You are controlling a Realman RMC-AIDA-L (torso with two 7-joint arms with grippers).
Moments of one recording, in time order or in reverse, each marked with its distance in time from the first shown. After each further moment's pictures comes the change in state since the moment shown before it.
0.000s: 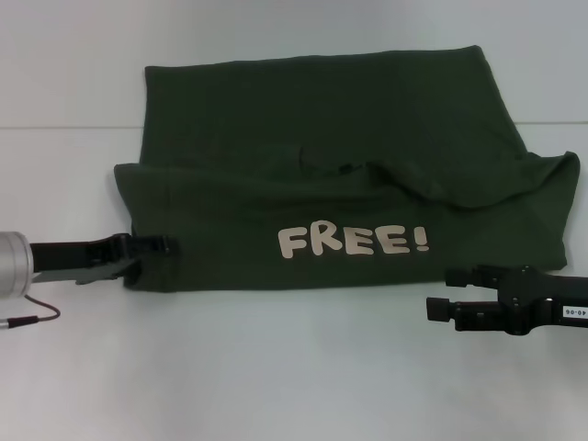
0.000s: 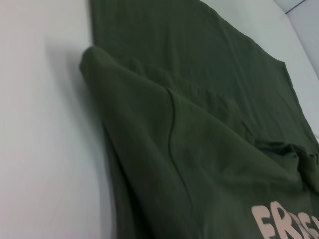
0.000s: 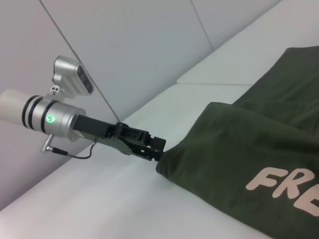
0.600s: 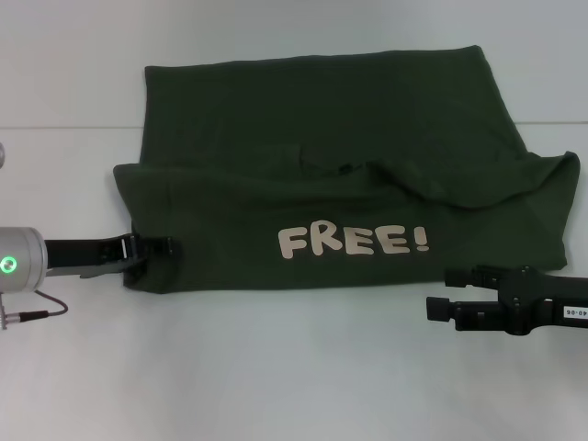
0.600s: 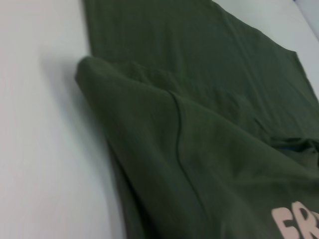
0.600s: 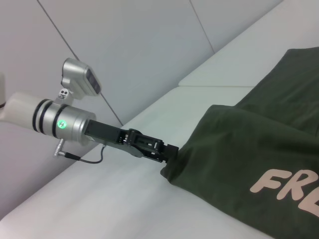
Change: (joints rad) left arm -0.010 -0.015 0.071 0.009 0.002 -0.086 0.012; right arm -0.003 0.002 0.006 0.000 0.003 -0.012 0.008
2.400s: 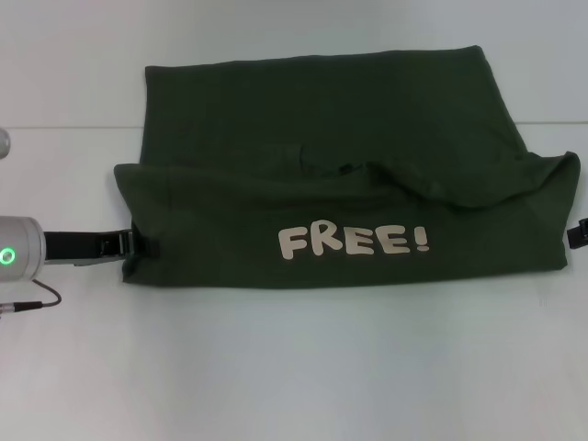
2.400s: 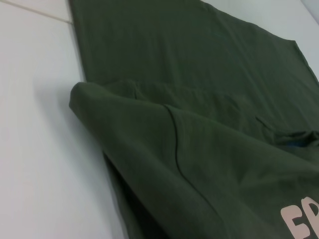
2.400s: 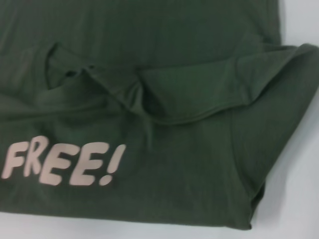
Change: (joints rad) left arm -0.012 0.010 0.037 0.017 0.012 -0.019 0.051; right arm 0.188 -0.078 0.068 -0.464 -0.707 -0.030 1.034
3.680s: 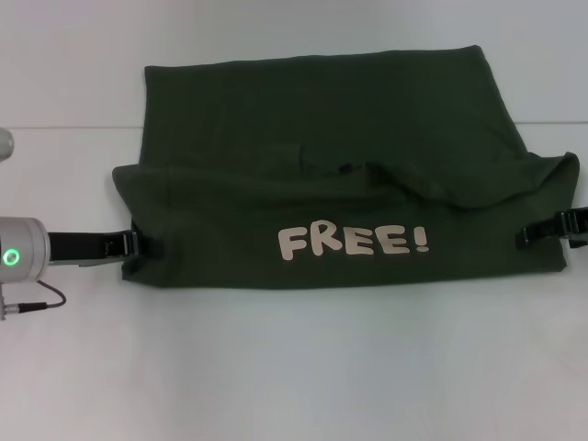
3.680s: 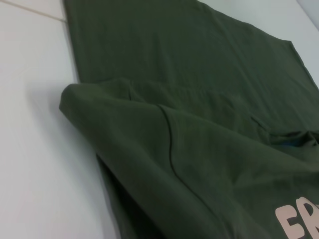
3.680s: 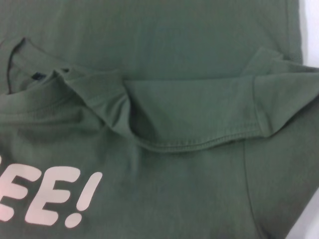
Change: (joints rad) left arm -0.001 -0.006 0.000 0.000 -0.006 0.002 0.002; right arm 0.053 0.043 -0.135 0.237 -0.006 0.368 -0.030
